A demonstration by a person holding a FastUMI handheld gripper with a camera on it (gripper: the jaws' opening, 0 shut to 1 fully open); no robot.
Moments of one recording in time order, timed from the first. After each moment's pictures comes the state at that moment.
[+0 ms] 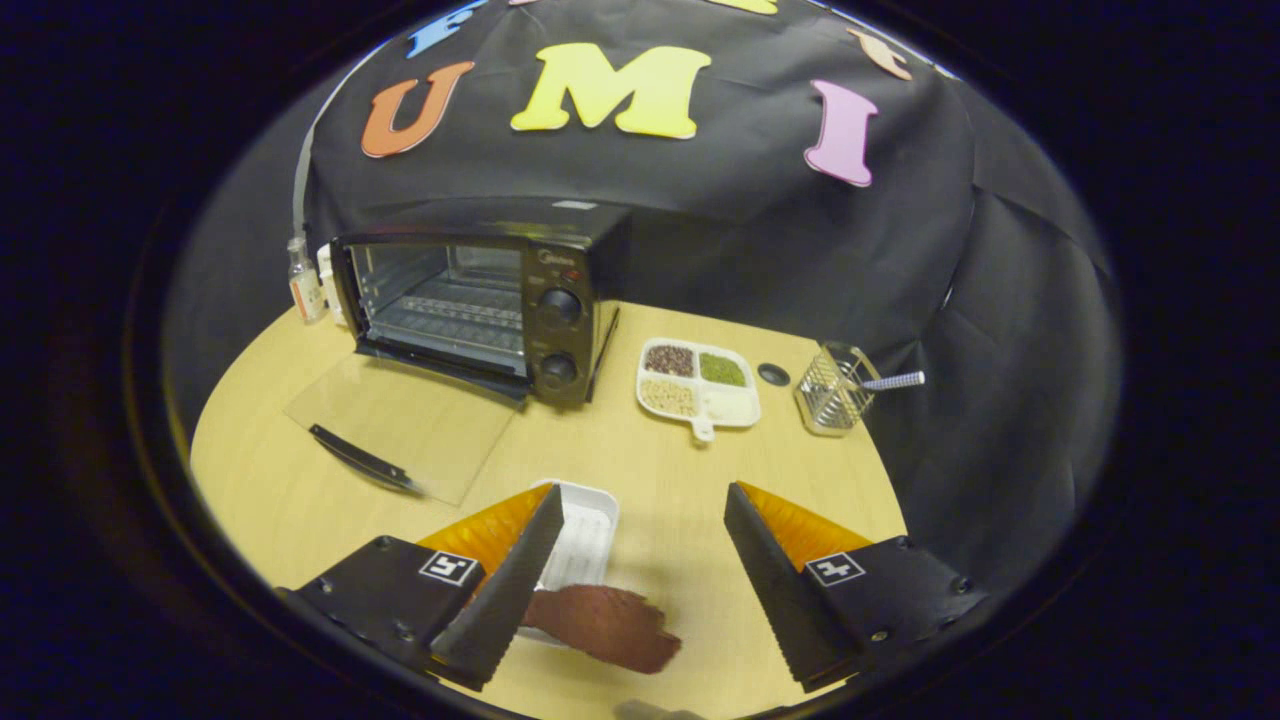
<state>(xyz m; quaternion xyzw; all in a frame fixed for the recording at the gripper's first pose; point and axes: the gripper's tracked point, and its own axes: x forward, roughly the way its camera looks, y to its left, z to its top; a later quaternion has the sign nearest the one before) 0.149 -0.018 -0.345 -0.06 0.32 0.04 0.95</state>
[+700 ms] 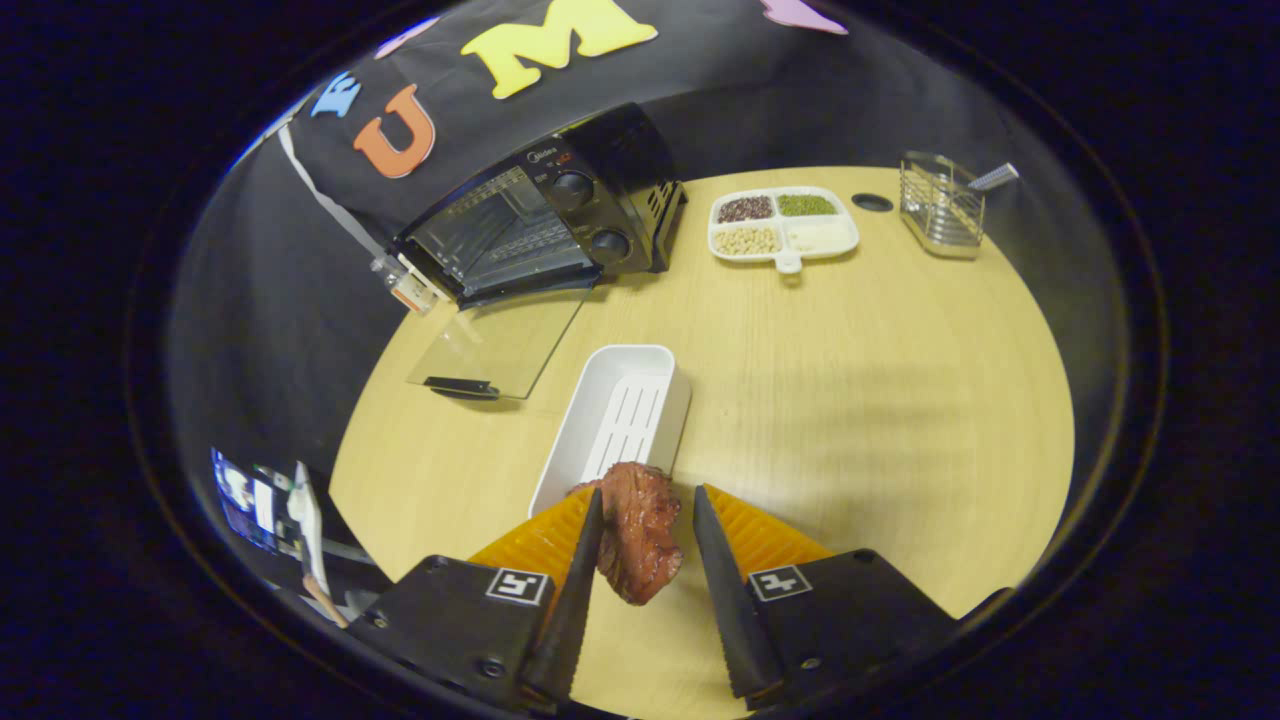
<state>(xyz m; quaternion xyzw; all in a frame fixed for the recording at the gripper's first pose) 0.094 -0.006 -0.405 0.16 0.47 0.23 0.84</state>
